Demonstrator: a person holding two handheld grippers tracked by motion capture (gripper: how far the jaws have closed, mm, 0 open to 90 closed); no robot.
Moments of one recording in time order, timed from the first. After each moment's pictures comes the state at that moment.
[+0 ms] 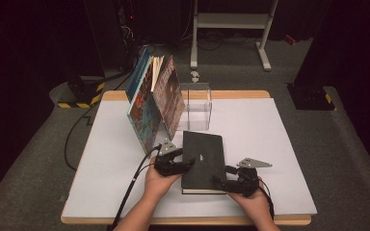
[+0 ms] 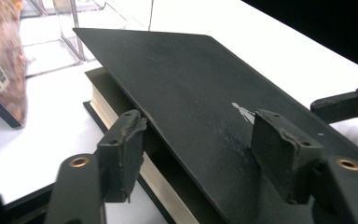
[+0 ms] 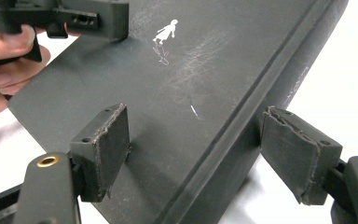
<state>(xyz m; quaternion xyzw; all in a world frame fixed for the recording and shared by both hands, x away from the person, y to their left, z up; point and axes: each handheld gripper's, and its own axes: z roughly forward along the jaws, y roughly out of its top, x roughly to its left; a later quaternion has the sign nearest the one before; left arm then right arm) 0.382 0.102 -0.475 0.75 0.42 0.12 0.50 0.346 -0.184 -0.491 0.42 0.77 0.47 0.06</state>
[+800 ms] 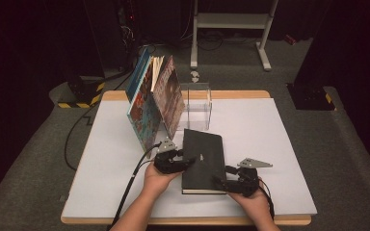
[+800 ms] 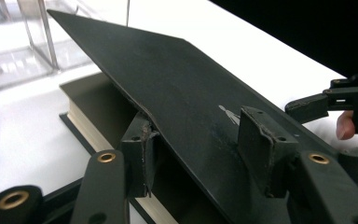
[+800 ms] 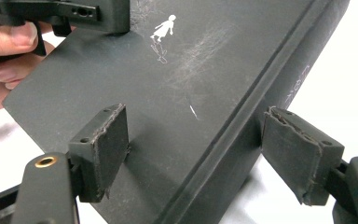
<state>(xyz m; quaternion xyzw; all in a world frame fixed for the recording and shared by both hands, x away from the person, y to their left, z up) 0.387 0.104 -0.478 0.76 0.37 0.10 0.52 0.348 -0.186 -0.494 0.43 0.77 0.48 0.05</state>
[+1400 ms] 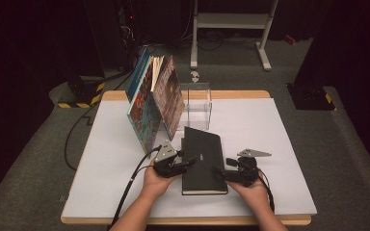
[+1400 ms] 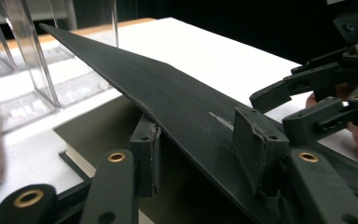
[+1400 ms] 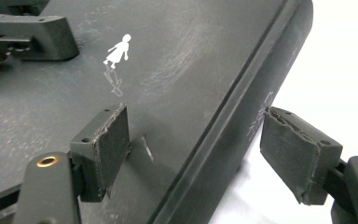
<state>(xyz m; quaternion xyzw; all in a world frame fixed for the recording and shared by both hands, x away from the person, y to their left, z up) 0.374 0.103 -0.474 0.76 0.32 0.15 0.55 0.378 -0.186 -0.489 0.44 0.76 0.47 0.05</state>
